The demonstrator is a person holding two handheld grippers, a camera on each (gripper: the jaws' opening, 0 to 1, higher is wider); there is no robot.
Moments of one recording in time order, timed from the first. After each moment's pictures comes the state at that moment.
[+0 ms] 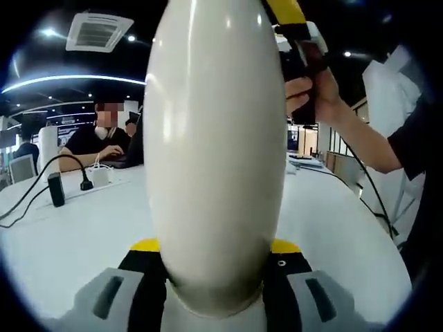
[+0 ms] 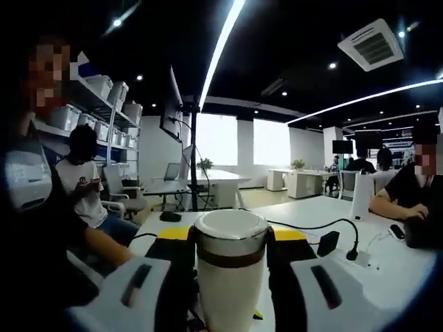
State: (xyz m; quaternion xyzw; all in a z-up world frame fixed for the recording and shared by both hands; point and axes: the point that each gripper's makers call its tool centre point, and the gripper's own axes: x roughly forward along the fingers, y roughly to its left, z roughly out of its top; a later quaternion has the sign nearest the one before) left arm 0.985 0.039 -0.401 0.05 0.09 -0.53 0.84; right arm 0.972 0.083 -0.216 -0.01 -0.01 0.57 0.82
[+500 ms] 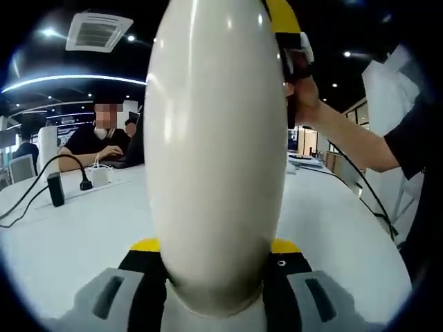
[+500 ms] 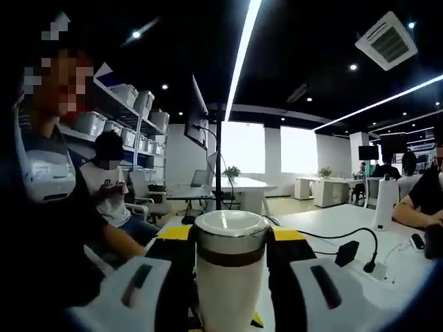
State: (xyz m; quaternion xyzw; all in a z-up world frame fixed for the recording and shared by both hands) left arm 0.984 0.039 -0.402 0.05 0.09 -0.53 0.84; right arm 0.968 0.082 -0.216 0.00 -0.04 0.65 0.76
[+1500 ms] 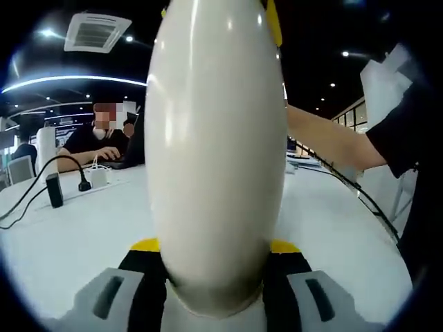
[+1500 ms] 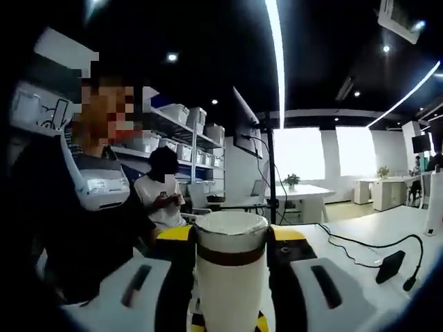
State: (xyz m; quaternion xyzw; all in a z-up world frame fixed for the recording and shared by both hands) left arm 0.985 0.039 -0.402 0.05 0.09 -0.53 0.84; right arm 0.961 0.083 -0.215 0.05 -0.04 0.79 0.61
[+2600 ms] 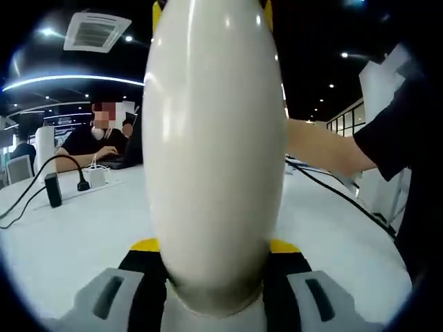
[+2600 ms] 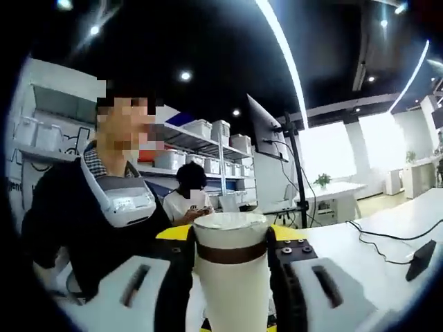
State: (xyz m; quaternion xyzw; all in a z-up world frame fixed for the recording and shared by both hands) left arm 0.992 0.040 -0.403 0.05 0.09 -0.54 0.84; right arm 0.971 0.082 -0.214 0.10 0.00 0.83 0.54
